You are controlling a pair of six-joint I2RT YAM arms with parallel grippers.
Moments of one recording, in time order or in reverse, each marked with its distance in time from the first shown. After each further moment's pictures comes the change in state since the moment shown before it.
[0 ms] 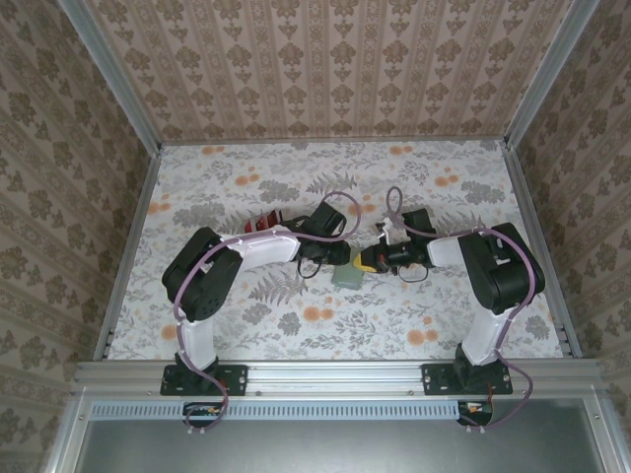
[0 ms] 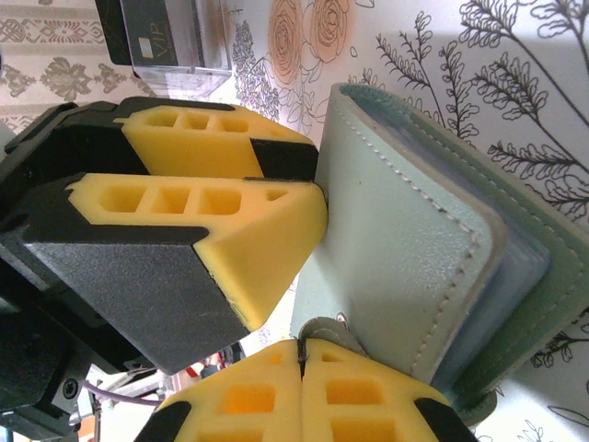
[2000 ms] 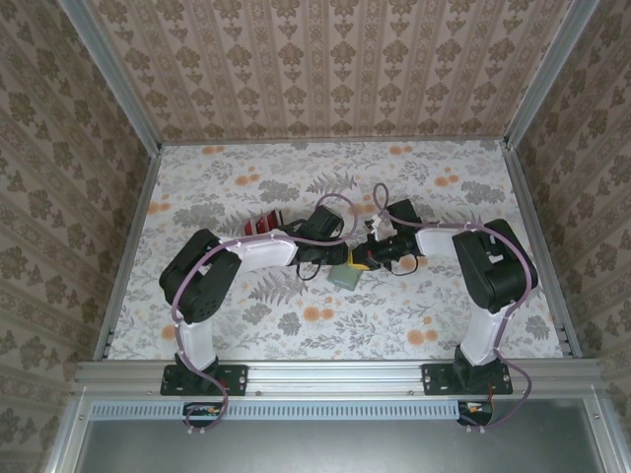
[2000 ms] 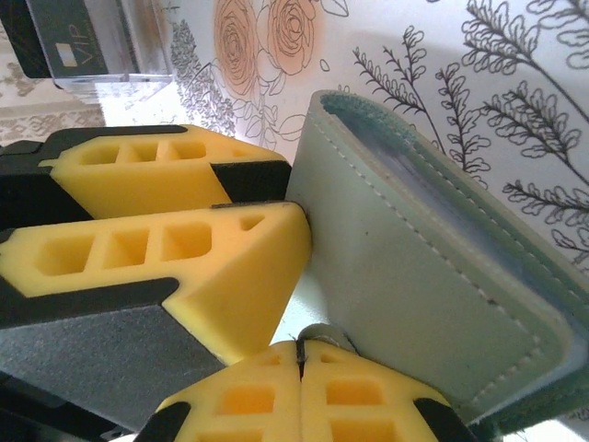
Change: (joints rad) left arm -0.003 -0.021 -0.060 0.090 -0.034 -0.042; right arm 0.083 0.015 0.155 -0.278 0.187 -0.049
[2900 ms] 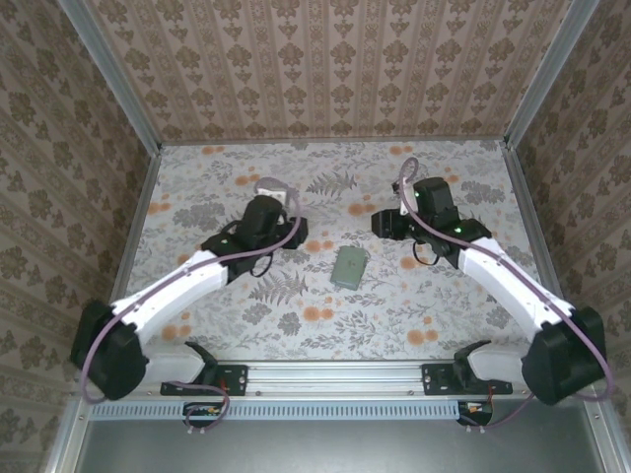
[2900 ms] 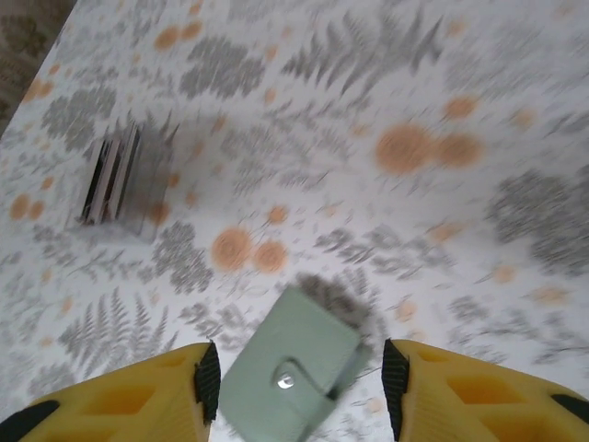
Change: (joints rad) left arm 0.140 -0.641 -0.226 -0.083 -0.248 0.157; right arm 0.024 -0.600 0.060 -0.249 0.658 -0.304
